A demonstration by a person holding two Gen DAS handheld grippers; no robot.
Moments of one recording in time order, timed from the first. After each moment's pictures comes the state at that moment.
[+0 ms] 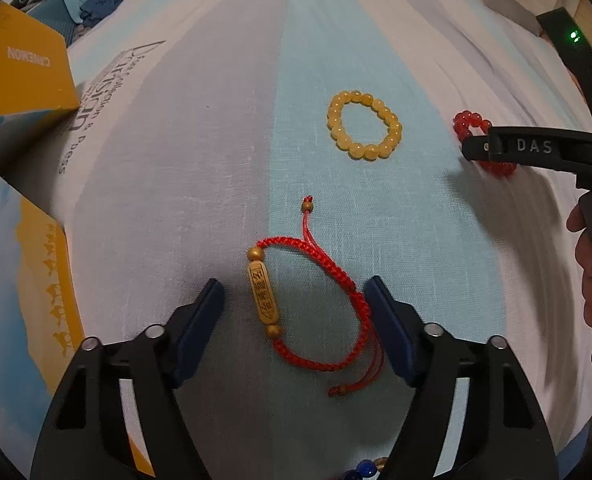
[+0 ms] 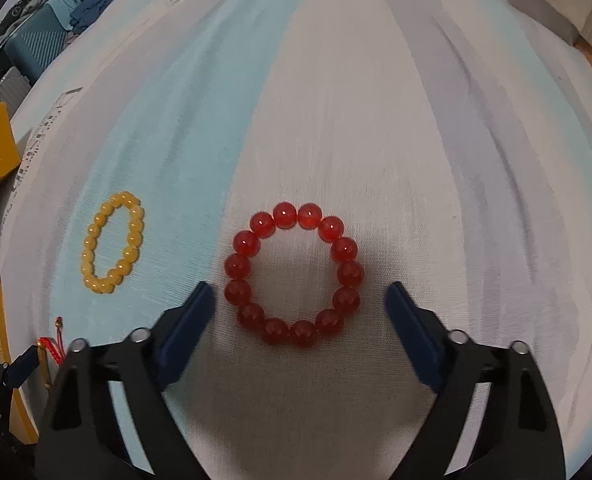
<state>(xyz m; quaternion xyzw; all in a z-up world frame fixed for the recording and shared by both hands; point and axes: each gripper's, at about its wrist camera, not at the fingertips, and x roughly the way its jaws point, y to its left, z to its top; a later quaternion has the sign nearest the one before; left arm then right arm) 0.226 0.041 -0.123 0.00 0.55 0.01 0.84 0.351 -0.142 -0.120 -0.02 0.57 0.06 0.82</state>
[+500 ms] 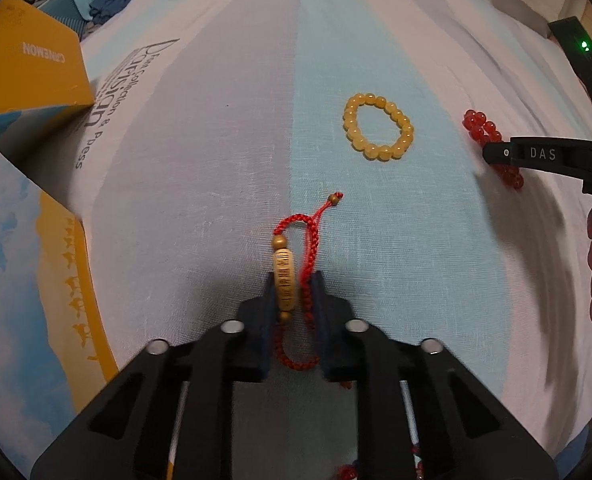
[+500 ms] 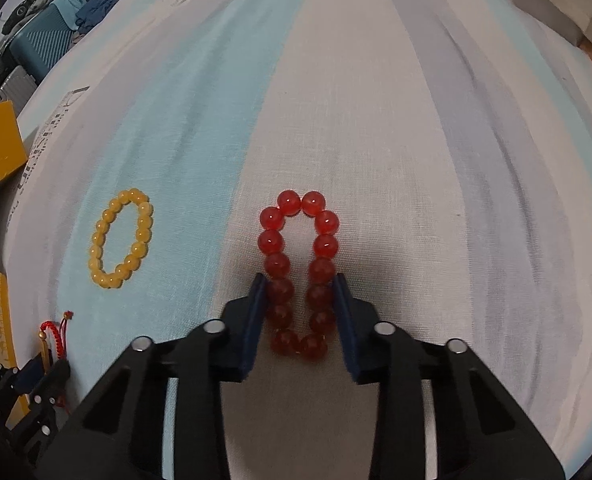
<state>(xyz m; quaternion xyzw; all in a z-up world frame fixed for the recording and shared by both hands) 0.221 0.044 -0.112 0.00 0.55 0.02 0.83 0.346 -0.142 -0.115 -0.02 0.57 0.07 0.82</state>
